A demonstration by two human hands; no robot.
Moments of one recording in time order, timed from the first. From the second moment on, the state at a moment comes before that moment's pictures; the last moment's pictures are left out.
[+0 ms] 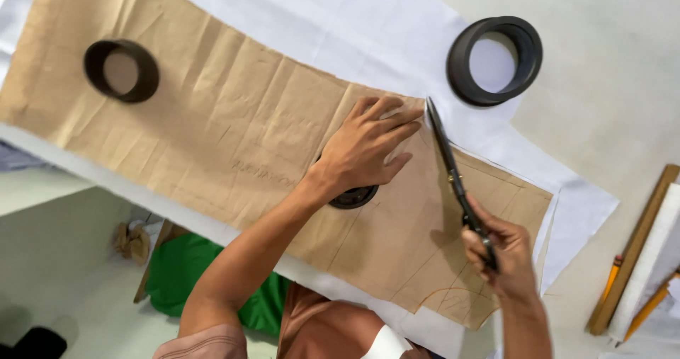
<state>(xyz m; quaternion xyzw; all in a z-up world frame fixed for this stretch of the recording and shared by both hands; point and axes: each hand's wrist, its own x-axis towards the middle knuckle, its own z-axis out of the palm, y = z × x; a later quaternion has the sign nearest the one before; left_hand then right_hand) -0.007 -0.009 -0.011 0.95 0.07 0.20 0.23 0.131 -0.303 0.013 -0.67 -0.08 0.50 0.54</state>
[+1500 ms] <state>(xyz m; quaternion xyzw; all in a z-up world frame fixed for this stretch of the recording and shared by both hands) -0.008 -0.011 -0.015 0.96 0.08 0.18 0.20 0.386 -0.194 0.037 -0.69 -0.35 0.62 0.16</state>
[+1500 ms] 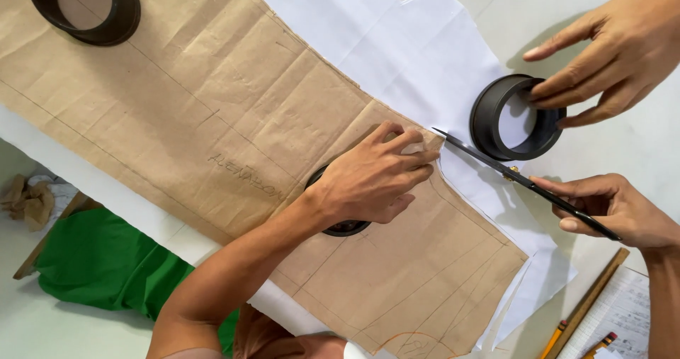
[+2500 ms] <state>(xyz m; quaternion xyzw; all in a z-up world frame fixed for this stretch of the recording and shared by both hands) -0.009 -0.012 -0.017 0.96 0.08 0.19 0.20 0.382 -0.194 0.035 -0.70 -0.35 0.60 0.16</state>
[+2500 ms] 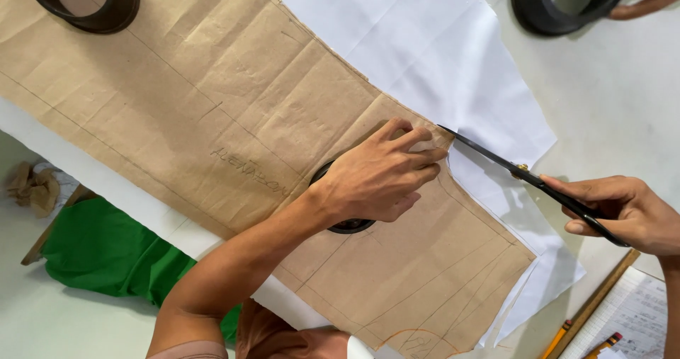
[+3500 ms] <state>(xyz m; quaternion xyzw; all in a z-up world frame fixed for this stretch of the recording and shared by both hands) -0.011 -0.010 -0.016 0.95 0.07 0.21 0.23 0.383 -0.184 0.030 -0.64 -0.36 0.65 0.19</state>
